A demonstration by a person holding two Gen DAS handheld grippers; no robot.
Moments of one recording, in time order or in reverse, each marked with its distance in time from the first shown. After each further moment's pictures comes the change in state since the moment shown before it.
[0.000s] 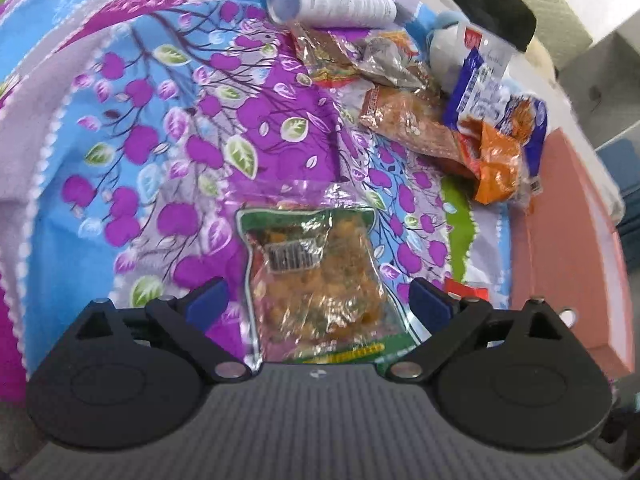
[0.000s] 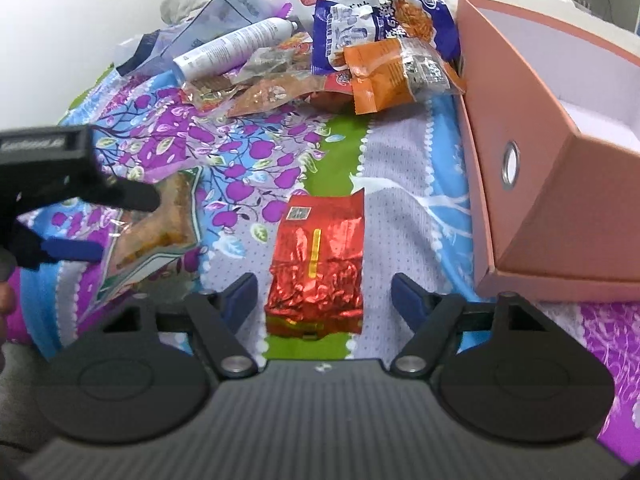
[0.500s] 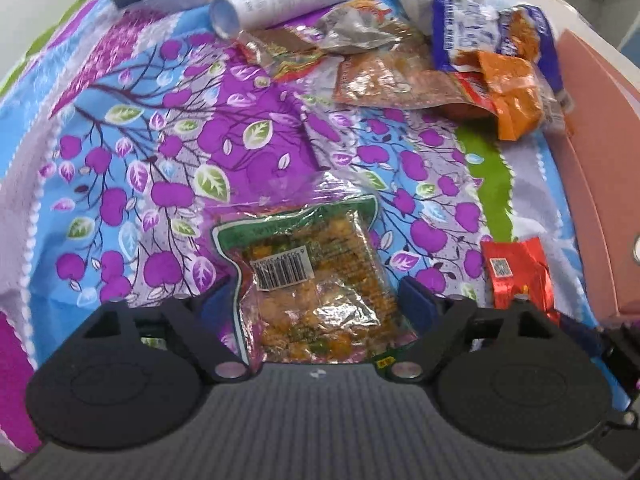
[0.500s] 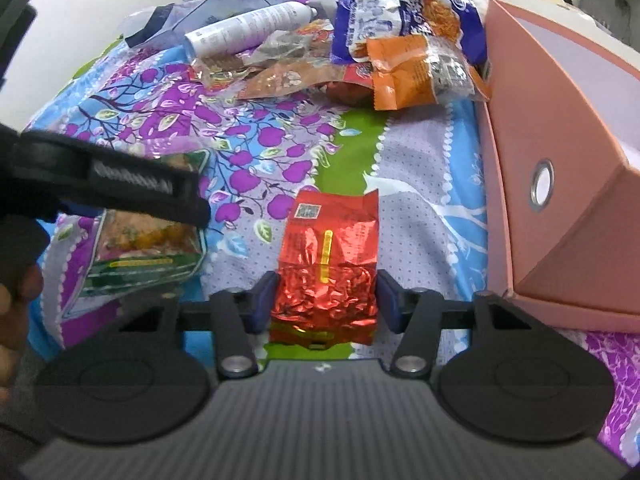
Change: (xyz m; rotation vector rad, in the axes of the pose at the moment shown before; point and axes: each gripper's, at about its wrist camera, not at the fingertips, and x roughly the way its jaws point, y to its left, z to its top) left arm 0.029 -0.044 -0.010 0.313 -0.014 0.204; right arm 0.010 0.010 0.006 -0.094 0.032 -0.015
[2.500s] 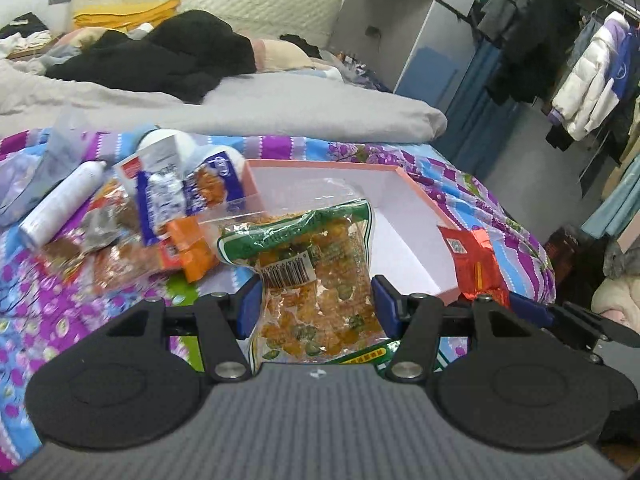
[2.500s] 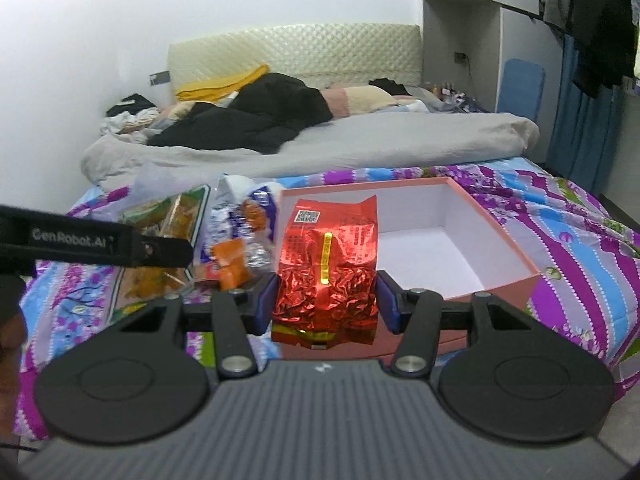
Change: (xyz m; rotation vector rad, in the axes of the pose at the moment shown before) left arm -0.212 -0.155 0.030 0.326 -0.259 -0.493; right arm -0.228 -0.085 0.000 0.293 -0.381 -0.288
